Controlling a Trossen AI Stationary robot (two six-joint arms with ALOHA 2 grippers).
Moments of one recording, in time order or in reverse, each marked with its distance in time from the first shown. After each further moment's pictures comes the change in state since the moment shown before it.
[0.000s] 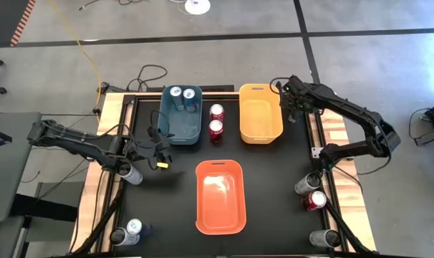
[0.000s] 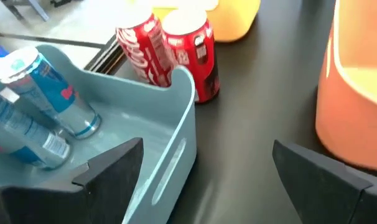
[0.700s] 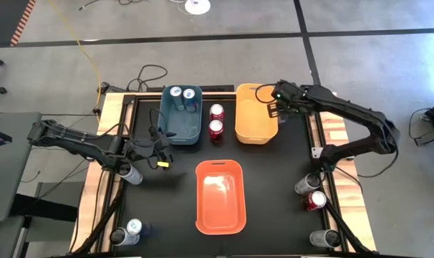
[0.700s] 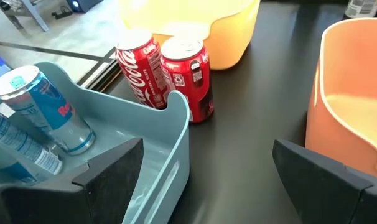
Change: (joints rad) left arm 0.000 0.000 0.000 0.071 0.000 0.001; right arm 0.318 0.000 0.234 -0.166 0.015 -0.208
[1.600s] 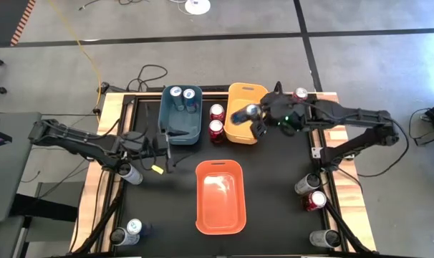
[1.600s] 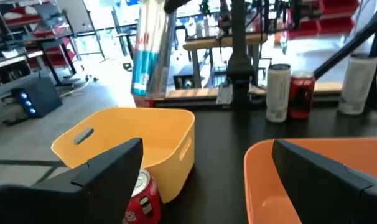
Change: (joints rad) left arm 0.000 0.061 0.028 0.482 0.194 0.291; right arm 0.523 0.026 0.277 0.307 0.069 -0.209
